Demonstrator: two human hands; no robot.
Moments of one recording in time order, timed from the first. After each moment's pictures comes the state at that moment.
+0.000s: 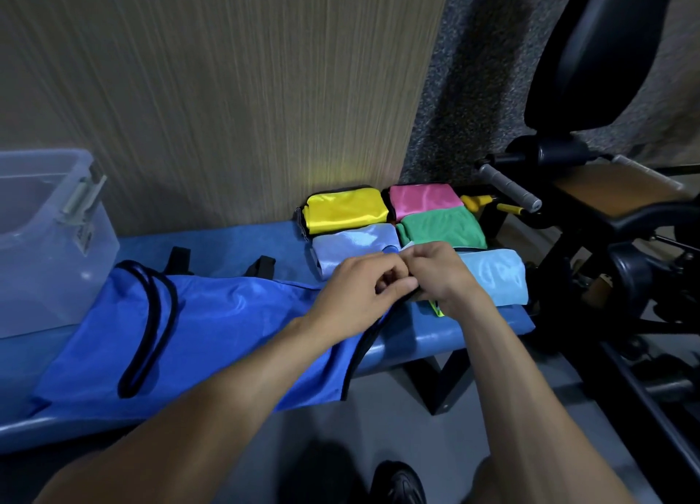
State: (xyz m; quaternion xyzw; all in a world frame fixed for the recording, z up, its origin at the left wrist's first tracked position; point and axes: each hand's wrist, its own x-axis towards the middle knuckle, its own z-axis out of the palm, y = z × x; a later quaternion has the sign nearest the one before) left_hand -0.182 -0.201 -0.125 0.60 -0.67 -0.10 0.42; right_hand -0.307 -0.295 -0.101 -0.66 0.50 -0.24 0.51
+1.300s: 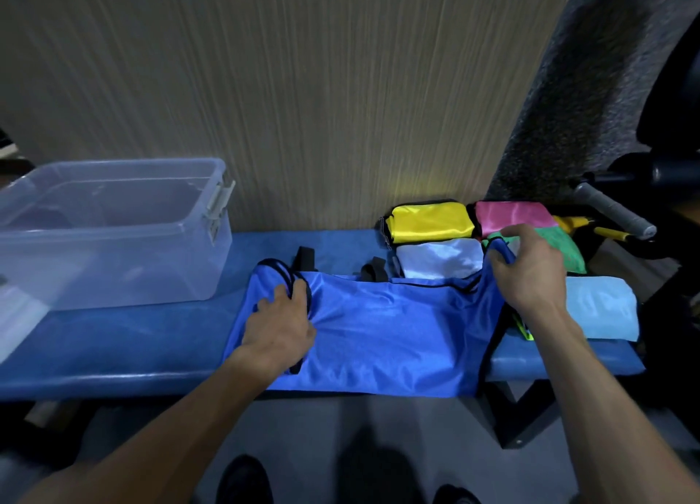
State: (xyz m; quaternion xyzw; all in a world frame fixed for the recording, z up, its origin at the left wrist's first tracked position) left_hand -0.055 -0.067 -0.150 0.91 -0.41 -0.06 0.04; right_hand -0.289 -0.302 -0.100 -0.79 0.50 -0.34 0.13
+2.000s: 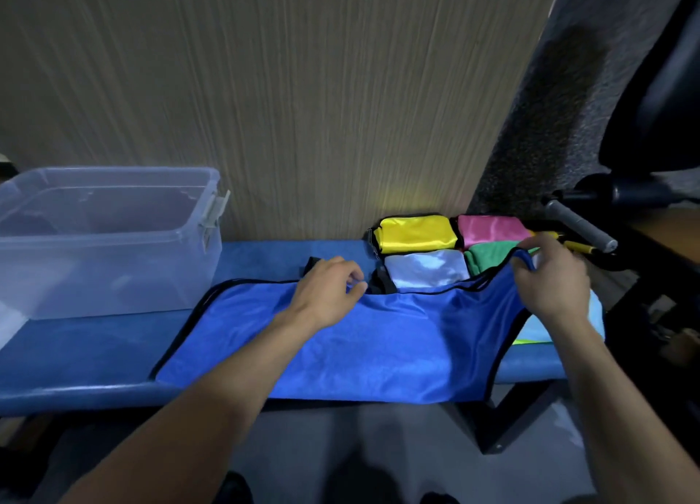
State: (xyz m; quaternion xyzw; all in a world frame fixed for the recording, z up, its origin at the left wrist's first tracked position) left_hand -0.061 -0.129 -0.125 0.79 -0.55 -0.05 0.27; right_hand -0.325 -0.297 -0.073 -0.75 0.56 -0.33 0.11
